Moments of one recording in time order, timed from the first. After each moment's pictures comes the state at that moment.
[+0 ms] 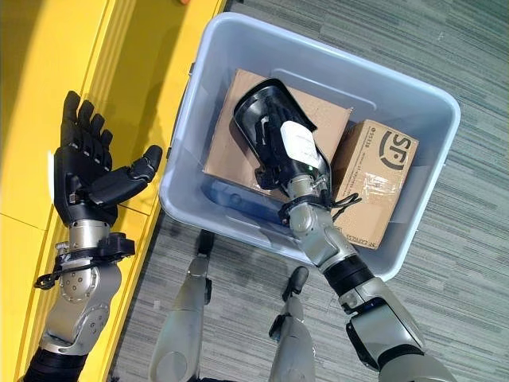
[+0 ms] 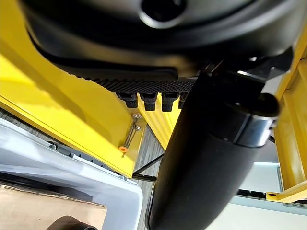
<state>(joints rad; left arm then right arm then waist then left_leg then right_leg) -0.12 0.44 -0.09 -0.35 -0.47 -0.16 0.47 -0.75 -0.43 0.46 0.38 -0.35 0.11 -0.34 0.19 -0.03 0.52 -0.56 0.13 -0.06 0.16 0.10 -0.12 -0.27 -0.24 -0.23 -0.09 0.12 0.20</state>
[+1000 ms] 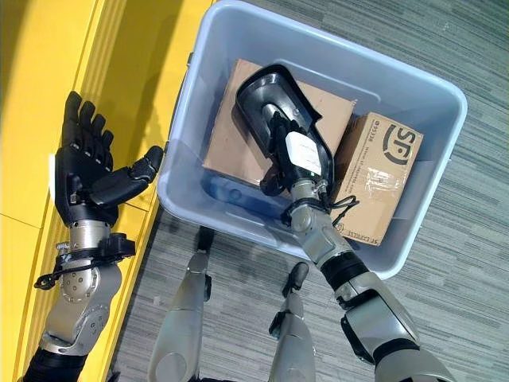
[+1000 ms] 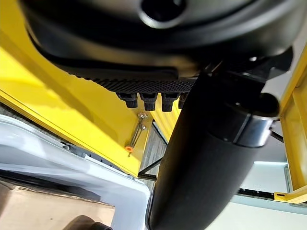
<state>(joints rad) -0.12 0.45 -0.09 -0.35 -0.46 -0.16 0.47 -0.80 -0.44 0.50 0.55 -0.39 0.10 -0.35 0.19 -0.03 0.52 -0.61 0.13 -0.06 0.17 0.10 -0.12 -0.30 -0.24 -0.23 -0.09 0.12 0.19</state>
